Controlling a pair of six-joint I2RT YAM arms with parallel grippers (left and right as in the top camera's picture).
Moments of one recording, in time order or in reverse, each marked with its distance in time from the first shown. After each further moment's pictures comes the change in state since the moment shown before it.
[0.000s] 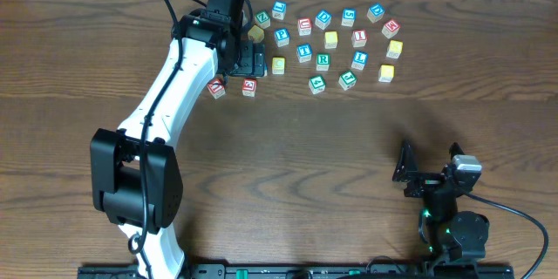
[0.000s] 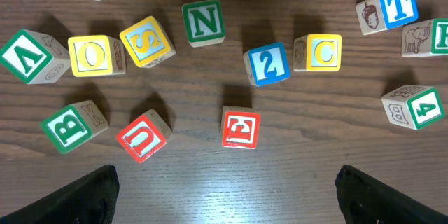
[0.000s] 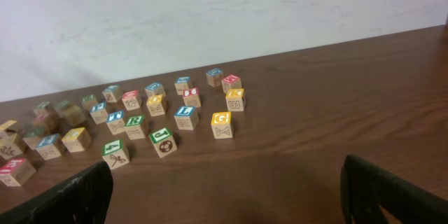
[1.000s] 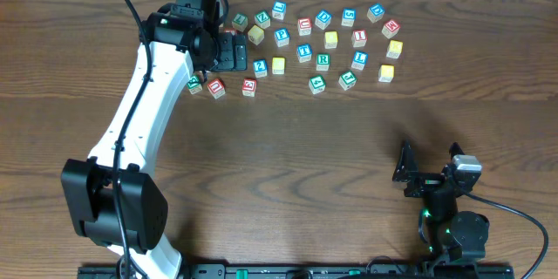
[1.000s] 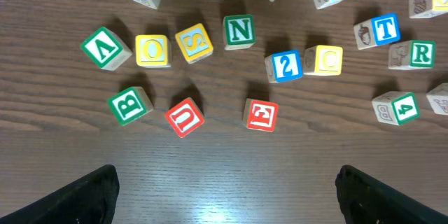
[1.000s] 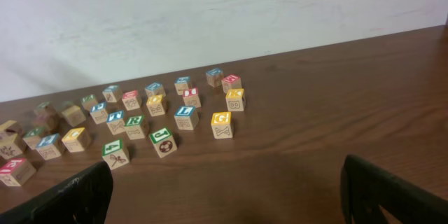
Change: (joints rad) left arm 0.069 -0.124 0.004 -0.074 0.008 0.000; right arm 0.000 0.000 0.000 0.000 0.000 0.000
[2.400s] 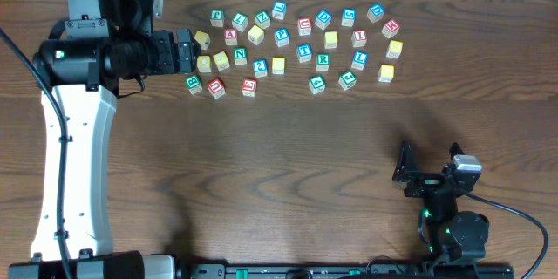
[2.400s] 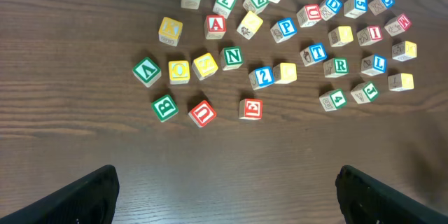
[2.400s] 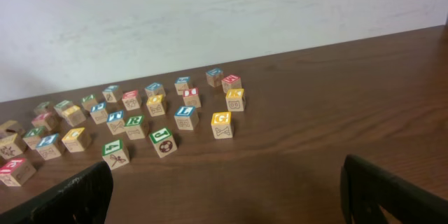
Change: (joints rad) left arm 0.257 -0.287 -0.009 -0.096 0.282 0.215; right arm 0.000 0.000 0.000 0.000 0.000 0.000
